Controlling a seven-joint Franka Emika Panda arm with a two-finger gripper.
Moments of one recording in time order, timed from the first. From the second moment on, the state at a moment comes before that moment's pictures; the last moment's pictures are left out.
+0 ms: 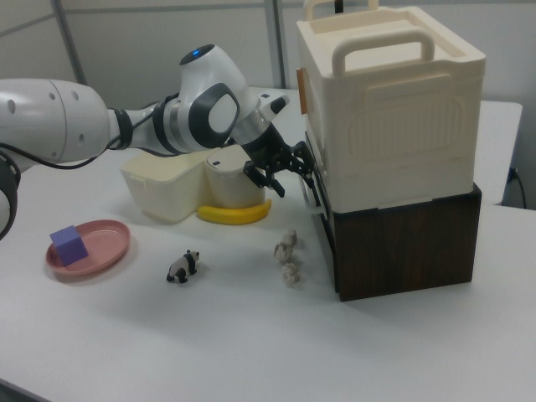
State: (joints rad) arm 0.03 0.44 -0.22 -1.53 -0.25 2.33 -0.31
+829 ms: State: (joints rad) arm 0.10 0.44 -0.23 -1.53 -0.33 2.28 -0.32
